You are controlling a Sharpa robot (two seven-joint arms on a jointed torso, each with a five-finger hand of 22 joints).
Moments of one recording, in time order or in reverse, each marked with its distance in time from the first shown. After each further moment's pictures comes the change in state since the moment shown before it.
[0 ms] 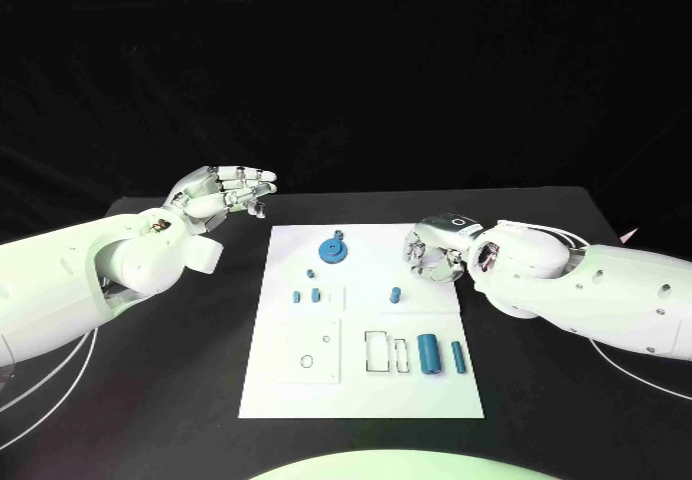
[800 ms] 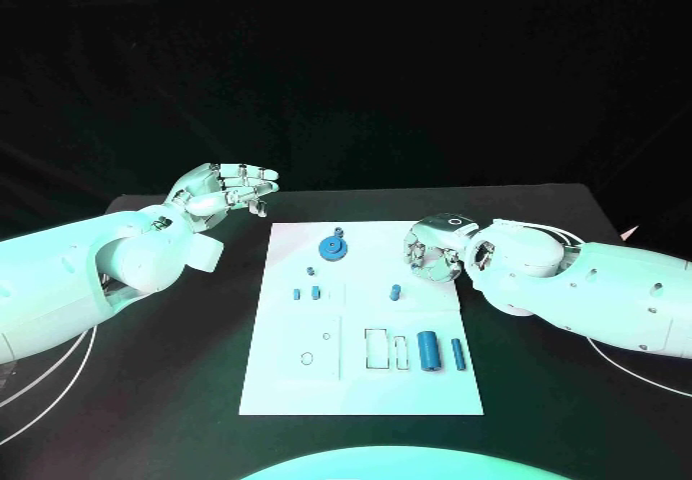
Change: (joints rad) left arm 0.000 -0.001 0.000 0.005 -0.032 -0.003 -0.001; left_hand 0.000 0.000 0.001 -0.004 0.000 0.000 0.000 0.000 -0.001 0.000 0.000 0.000 -0.003 0.000 0.000 -0.006 -0.004 0.000 0.000 0.000 -0.004 -0.003; right arm -0.010 0.015 0.005 -0.016 -0.022 0.025 -0.008; right_hand -0.003 0.012 0.040 -0.034 0.006 0.040 -0.012 0.021 0.022 0.047 -0.015 -0.003 0.014 -0.003 -0.011 0.028 0.012 -0.008 0.030 -0.009 0.070 0.000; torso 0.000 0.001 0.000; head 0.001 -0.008
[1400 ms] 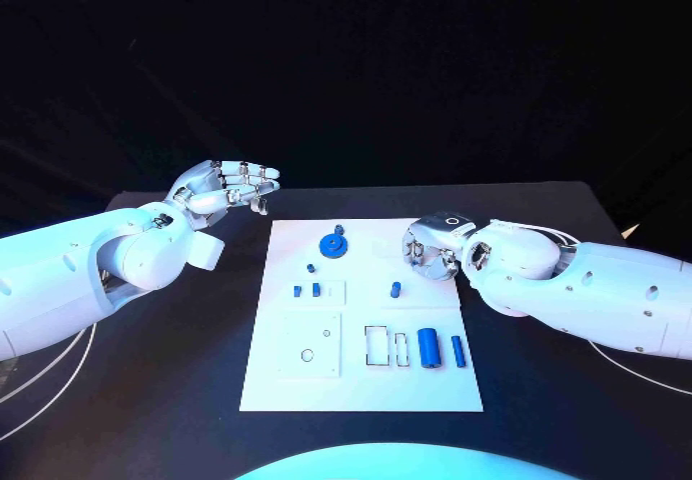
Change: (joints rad) left arm 0.000 0.000 0.000 0.001 -0.027 -0.006 -0.001; left_hand -0.002 0.002 -0.002 -0.008 0.000 -0.002 0.002 0.000 -0.002 0.000 0.000 0.000 -0.006 -0.013 0.002 -0.019 -0.007 0.000 -0.013 0.002 -0.012 -0.005; right arm -0.011 0.008 0.002 0.006 -0.044 -0.014 -0.027; right_hand 0.009 0.044 0.050 -0.081 0.008 0.041 -0.008 0.029 0.037 0.029 0.012 -0.017 0.031 0.001 -0.012 0.005 -0.016 -0.016 0.038 -0.009 0.084 0.000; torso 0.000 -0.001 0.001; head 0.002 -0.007
